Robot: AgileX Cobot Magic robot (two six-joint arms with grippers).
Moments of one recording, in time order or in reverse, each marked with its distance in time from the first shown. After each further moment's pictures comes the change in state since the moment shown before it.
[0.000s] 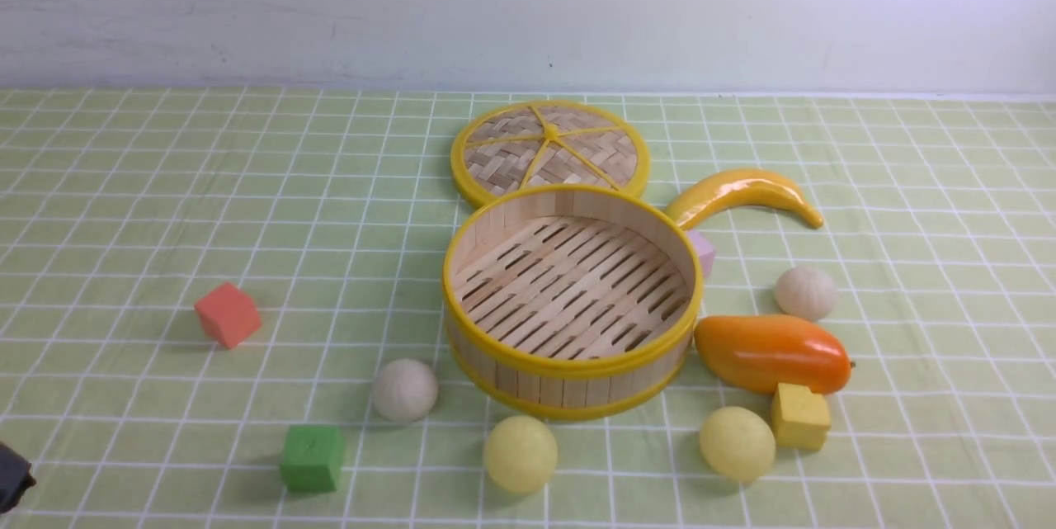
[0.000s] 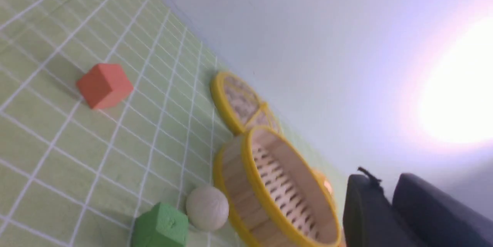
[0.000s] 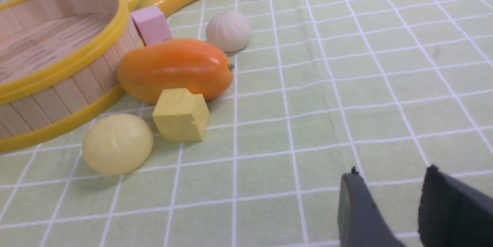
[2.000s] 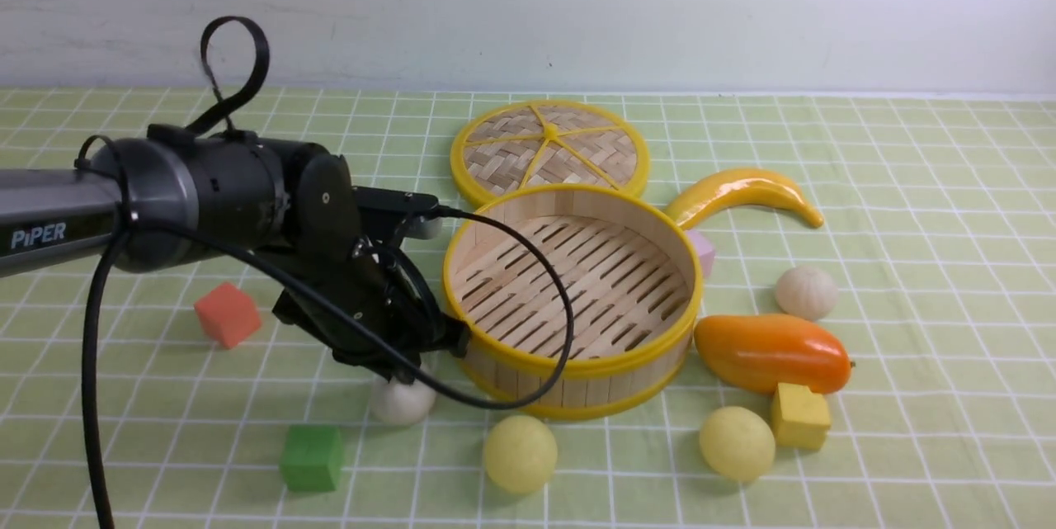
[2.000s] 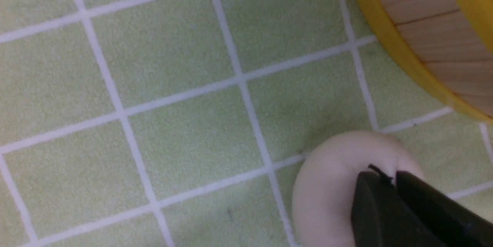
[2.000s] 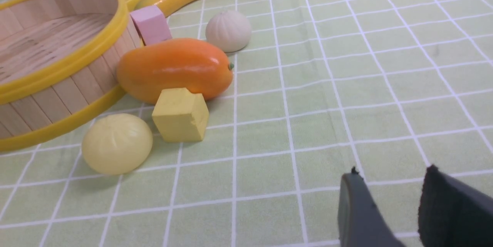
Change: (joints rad) right arm 0.000 0.000 0.000 0.000 0.000 0.000; left arm -0.312 1.775 -0.977 0.362 0.269 0.291
